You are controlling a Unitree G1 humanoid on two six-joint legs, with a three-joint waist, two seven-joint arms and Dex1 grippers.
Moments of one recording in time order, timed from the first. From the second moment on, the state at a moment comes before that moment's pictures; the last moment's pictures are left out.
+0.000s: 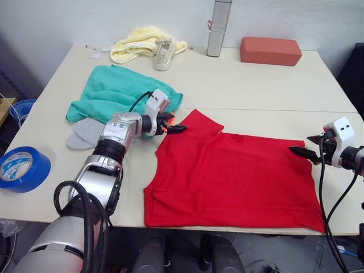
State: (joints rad) left arm -1.15 0.30 -0.13 1.03 -0.16 0.31 -0.80; right arm -0.66 -0.91 -0.15 0.92 0.20 0.19 1.01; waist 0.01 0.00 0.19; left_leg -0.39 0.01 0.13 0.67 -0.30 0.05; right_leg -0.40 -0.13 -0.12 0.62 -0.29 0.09
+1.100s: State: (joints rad) left arm -1.17 0.24 0.06 1.29 -0.07 0.12 -0.78; right arm -0.70 -0.85 -0.18 1.05 0.17 0.02 1.16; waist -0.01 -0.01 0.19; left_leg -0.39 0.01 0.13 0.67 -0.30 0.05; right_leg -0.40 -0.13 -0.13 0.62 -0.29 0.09
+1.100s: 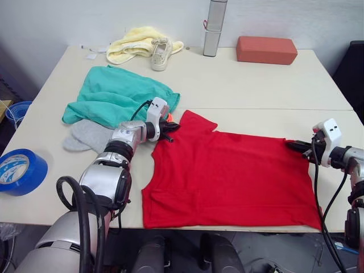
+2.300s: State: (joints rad) left arm -0.83 0.33 0.02 1.10 -0.04 -0.77 -1.00; right arm -0.26 -0.87 -0.36 0.83 0.32 -0.72 1.32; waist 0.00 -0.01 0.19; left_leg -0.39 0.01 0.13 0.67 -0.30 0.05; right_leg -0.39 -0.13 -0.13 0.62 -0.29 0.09
